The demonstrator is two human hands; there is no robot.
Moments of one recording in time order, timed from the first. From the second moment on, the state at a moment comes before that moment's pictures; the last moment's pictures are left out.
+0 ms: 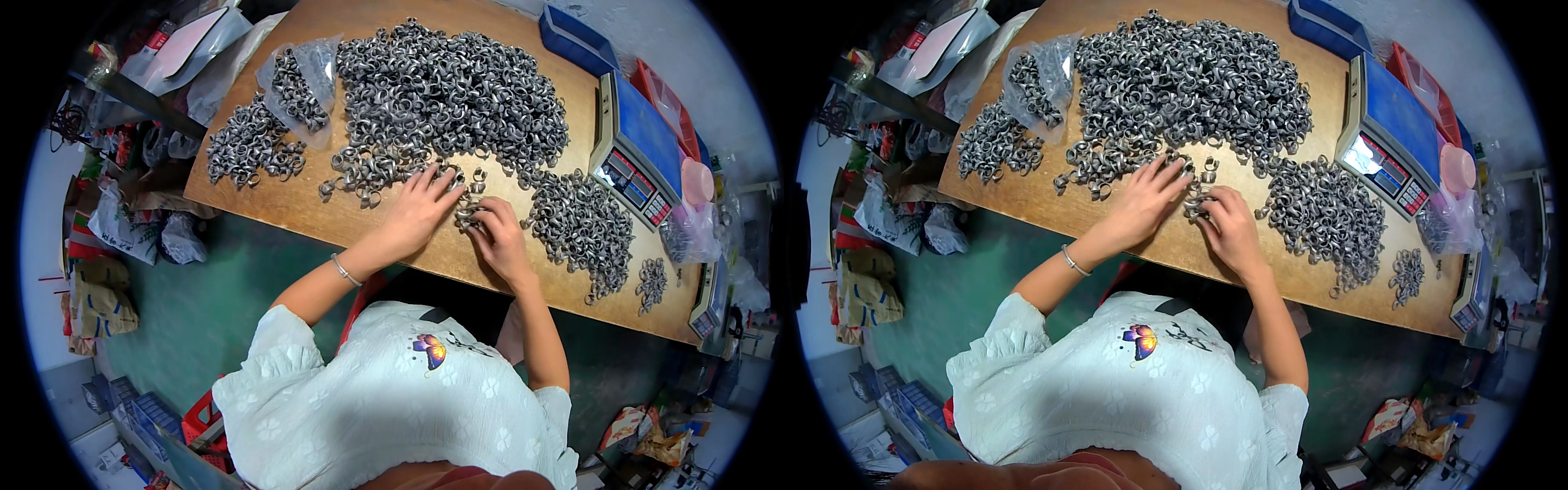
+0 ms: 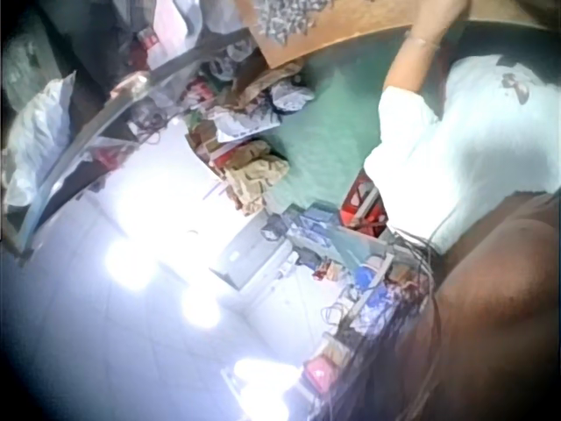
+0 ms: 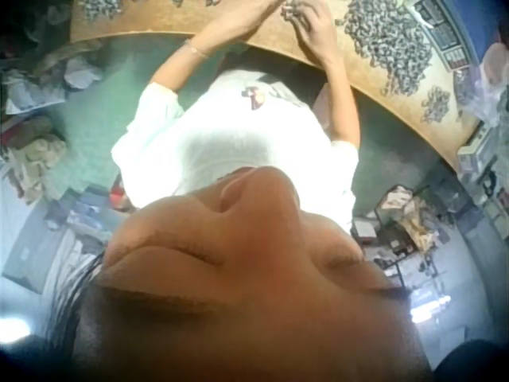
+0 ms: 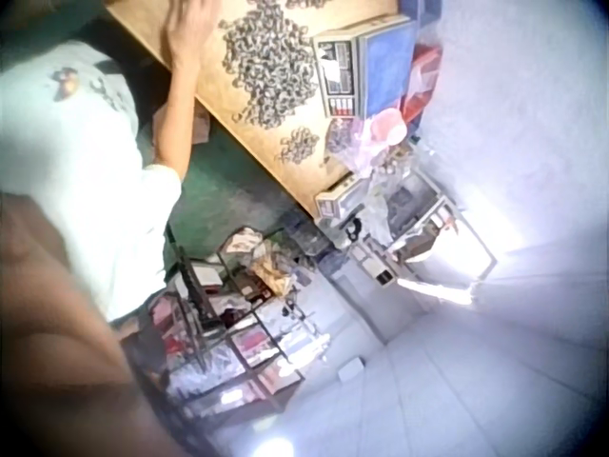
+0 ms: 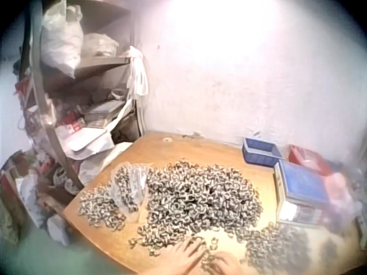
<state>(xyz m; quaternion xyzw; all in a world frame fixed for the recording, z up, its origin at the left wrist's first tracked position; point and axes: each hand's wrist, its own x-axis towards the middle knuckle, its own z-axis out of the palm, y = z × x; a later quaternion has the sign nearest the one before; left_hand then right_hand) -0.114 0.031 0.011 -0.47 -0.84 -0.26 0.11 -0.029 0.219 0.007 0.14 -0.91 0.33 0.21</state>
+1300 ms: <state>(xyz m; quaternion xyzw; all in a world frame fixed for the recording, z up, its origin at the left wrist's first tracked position) -0.107 0.013 -0.008 -0.07 -0.55 -0.78 -0.29 -0.024 0.250 0.018 -0.16 -0.88 0.37 0.26</state>
